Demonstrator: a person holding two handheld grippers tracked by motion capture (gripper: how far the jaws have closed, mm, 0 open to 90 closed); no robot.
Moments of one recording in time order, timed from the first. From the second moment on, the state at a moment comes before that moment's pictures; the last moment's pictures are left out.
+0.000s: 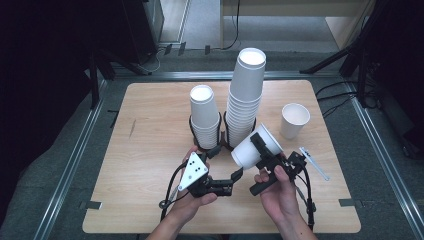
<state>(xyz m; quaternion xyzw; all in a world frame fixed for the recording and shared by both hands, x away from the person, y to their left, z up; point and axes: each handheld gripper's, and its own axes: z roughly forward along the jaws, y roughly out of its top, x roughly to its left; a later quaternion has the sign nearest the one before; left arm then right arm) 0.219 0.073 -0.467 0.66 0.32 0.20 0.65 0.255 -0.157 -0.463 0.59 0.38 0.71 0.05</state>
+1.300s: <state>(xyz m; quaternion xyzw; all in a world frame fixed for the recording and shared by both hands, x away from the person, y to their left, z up) 0.222 0.078 -0.466 0.66 0.33 0.21 0.64 0.268 -0.163 -0.476 0.49 0.51 0.59 0.39</state>
